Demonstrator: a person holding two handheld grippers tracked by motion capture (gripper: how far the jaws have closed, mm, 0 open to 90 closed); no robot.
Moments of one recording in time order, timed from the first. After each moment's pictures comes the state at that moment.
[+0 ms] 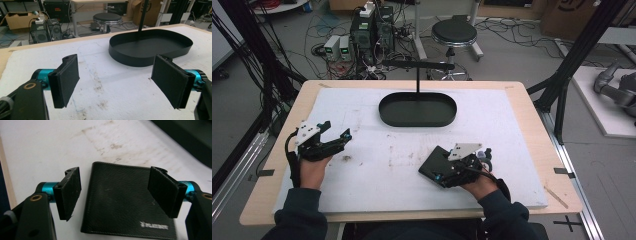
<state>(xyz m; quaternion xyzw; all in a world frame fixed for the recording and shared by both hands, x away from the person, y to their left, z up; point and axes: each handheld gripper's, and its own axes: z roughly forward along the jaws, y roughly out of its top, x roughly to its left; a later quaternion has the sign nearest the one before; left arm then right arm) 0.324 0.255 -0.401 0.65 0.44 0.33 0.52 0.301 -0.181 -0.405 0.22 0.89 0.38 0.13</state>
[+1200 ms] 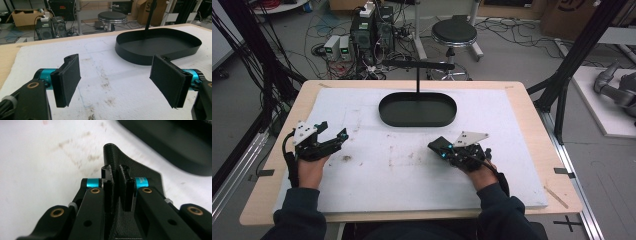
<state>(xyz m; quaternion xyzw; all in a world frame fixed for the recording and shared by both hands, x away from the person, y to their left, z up) 0.326 0.263 -0.405 0.64 0.46 0.33 0.51 0.322 -0.192 -0.388 0.27 0.85 0.41 0.17</state>
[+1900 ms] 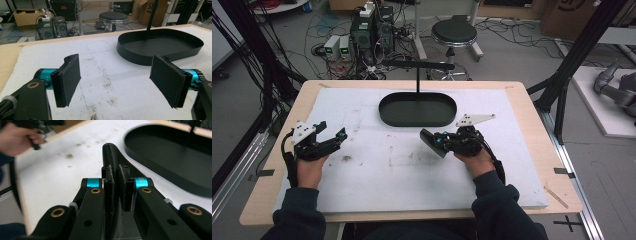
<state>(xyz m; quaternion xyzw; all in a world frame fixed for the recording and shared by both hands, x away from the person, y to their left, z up) 0.326 0.266 -0.405 0.64 0.46 0.33 0.51 0.344 -0.185 -0.357 0.31 0.82 0.48 0.08</state>
